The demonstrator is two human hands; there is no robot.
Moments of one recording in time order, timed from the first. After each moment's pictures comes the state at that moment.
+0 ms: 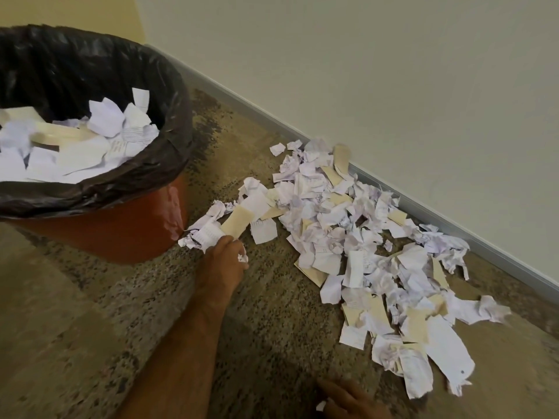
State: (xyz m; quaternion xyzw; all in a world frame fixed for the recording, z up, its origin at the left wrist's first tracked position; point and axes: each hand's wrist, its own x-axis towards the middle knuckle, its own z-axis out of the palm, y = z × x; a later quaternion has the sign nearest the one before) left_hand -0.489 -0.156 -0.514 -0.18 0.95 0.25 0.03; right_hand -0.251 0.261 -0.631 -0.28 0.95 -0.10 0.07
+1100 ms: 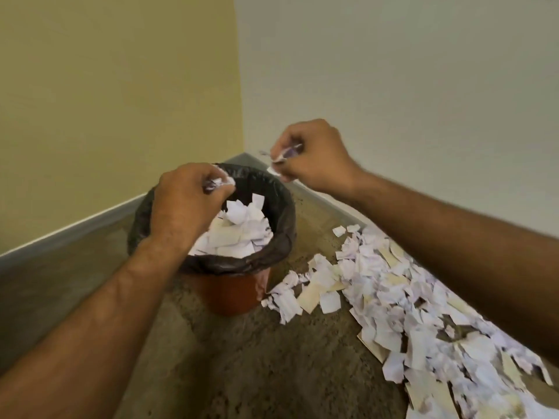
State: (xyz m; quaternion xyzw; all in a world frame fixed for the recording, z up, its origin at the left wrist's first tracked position) left_hand -0.443 -0.320 -0.191 -0.19 0.88 0.29 -0.34; right_hand -0.559 -0.152 -0.136 -0.38 0.81 -0.46 -0.01
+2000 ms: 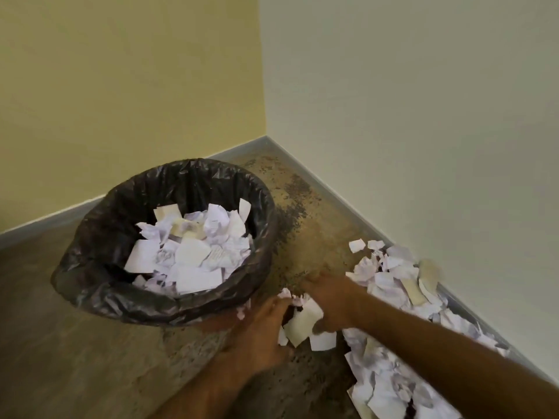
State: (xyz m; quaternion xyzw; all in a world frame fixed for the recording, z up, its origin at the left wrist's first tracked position) left_hand -0.509 -0.195 -0.404 -0.16 0.95 0.26 0.11; right_hand -0.676 -0.075 -0.386 -0.56 0.80 0.09 0.21
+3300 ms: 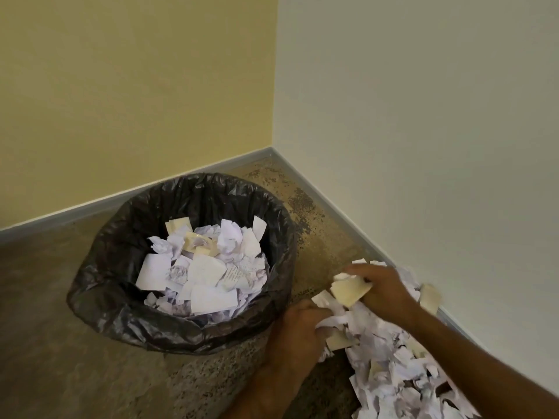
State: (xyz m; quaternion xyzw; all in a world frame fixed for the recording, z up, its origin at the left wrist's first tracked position) left_hand -0.547 -0.175 -0.362 -0.17 0.89 0.42 -0.03; right_hand -0.719 -0.050 -0.358 -0.42 0.84 -0.32 0.06
